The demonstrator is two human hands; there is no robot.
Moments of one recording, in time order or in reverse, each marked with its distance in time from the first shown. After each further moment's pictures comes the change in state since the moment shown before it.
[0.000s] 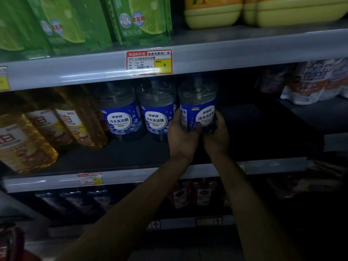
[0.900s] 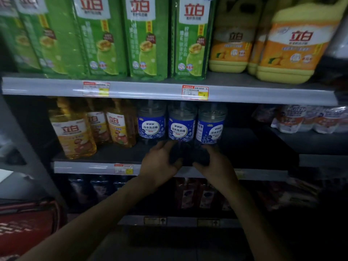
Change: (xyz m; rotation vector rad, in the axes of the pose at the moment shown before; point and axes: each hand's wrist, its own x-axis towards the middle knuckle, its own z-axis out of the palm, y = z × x) left_hand -0.074 0.043 -0.185 0.686 -0.362 0.095; right_hand -0.140 -0.077 -0.016 -0.791 -0.342 -0.269
